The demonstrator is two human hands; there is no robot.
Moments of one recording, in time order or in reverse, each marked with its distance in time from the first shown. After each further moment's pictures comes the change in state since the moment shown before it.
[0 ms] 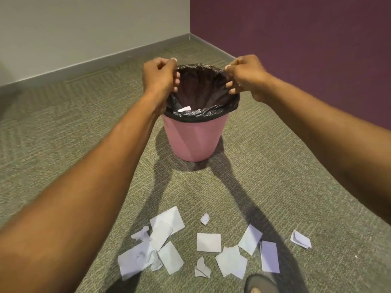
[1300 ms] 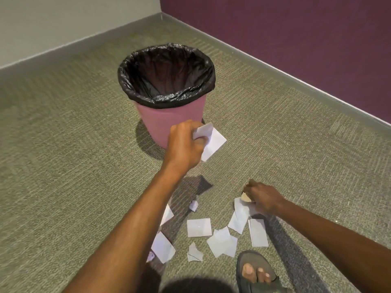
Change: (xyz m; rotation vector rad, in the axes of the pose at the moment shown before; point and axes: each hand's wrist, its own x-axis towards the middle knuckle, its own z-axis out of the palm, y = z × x) left_hand -0.147 -0.076 0.036 0.560 -0.388 0.220; right_hand -0.196 0.328 0.005 -1.122 -0.524 -0.032
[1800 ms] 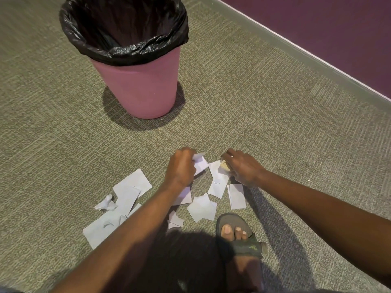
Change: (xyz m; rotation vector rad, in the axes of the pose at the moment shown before) left_hand -0.080 -0.081 0.122 0.259 -0.328 -0.081; right_hand -0.013 -0.005 0.006 0.049 0.075 -0.058
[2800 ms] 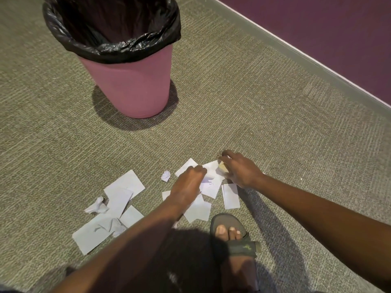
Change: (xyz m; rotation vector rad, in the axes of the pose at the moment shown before) left_hand -0.022 0.006 0.045 0.285 -0.256 0.251; right_hand -0.009 0.003 0.007 0.089 -0.046 0.108
